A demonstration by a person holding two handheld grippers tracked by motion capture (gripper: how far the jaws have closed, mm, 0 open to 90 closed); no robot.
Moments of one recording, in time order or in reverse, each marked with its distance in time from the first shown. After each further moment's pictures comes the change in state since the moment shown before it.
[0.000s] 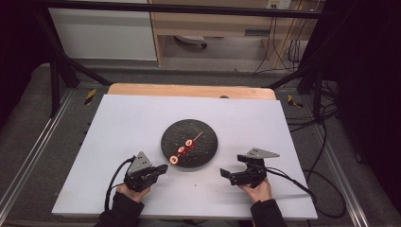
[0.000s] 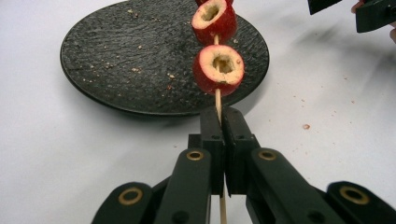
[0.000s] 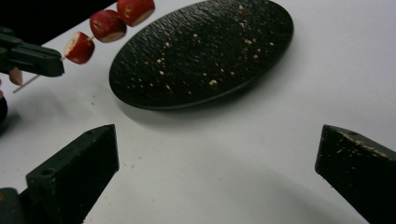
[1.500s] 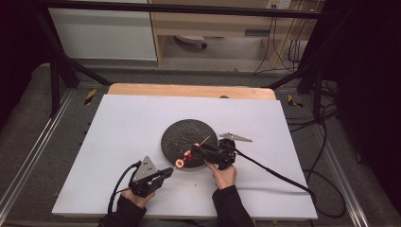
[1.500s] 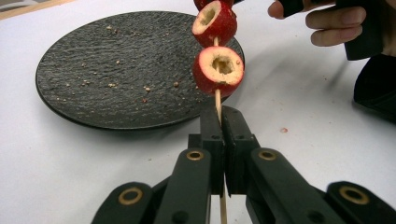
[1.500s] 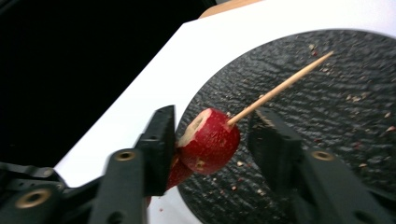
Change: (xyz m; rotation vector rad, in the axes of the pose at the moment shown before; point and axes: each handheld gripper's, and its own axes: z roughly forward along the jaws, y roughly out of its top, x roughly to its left) left arm -0.020 -0.001 0.003 -0.031 -0.008 0.071; right arm 0.041 0.050 0.071 -0.122 0.123 0.297
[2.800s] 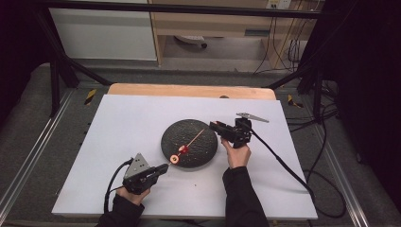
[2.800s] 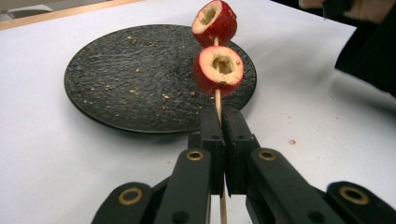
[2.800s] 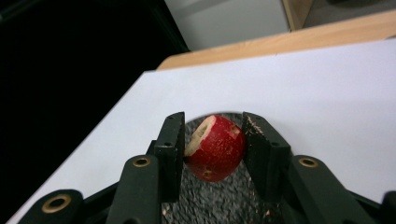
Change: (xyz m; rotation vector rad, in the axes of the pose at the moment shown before) left arm 0.014 0.000 -0.012 -0.054 0.009 -0.060; right arm -0.034 0.059 -0.015 -0.070 -0.138 -0.027
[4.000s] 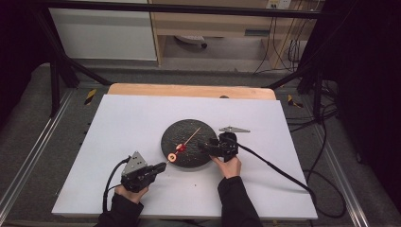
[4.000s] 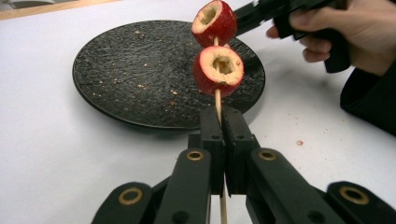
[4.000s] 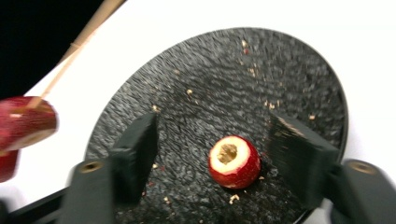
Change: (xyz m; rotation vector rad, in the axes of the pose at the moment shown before) left arm 0.007 -0.002 0.000 0.005 0.002 -0.036; right arm 0.007 -0.045 0.022 0.169 -0.031 -0.119
